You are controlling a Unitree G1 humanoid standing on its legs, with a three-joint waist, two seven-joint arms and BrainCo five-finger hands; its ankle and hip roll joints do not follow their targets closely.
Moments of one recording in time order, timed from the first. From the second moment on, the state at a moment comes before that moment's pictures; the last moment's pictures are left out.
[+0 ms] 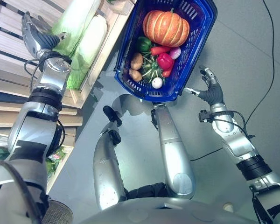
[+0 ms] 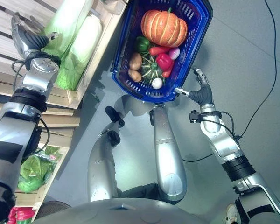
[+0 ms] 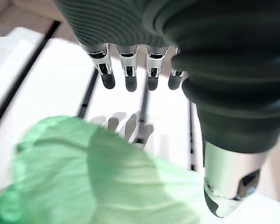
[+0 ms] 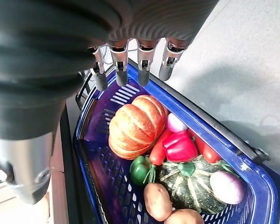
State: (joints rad) left arm -1.06 0.64 -0.34 0.99 -0.18 0.17 0.68; right arm -0.25 -0.65 0.32 0.05 0.26 -0.08 -0.36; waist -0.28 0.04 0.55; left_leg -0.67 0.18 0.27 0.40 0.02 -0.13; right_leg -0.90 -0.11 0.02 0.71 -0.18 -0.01
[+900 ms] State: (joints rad) left arm -1.07 0.67 -0.41 1.09 -0.13 0.28 0.58; right arm -0.29 -0.70 0.31 0.05 0.29 -0.02 -0.34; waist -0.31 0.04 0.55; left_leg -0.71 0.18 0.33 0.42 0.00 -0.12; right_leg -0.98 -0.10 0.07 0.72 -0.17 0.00
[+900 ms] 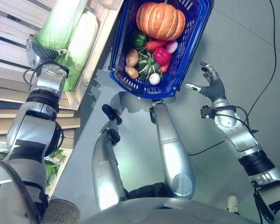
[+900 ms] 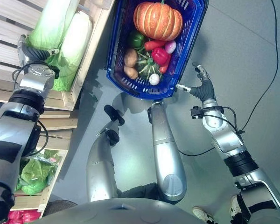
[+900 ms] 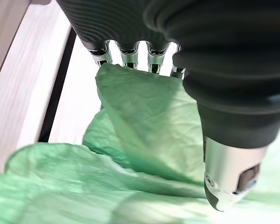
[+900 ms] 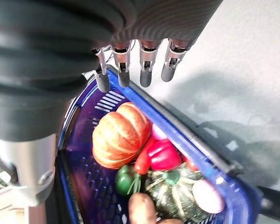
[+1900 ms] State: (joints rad) left arm -1.22 0.75 -0.61 1.27 0.03 0.47 0.34; right arm -0.32 -0.70 0.28 0.08 0.34 -0.02 -0.32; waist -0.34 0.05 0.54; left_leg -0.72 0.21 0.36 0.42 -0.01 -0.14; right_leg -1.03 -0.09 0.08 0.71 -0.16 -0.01
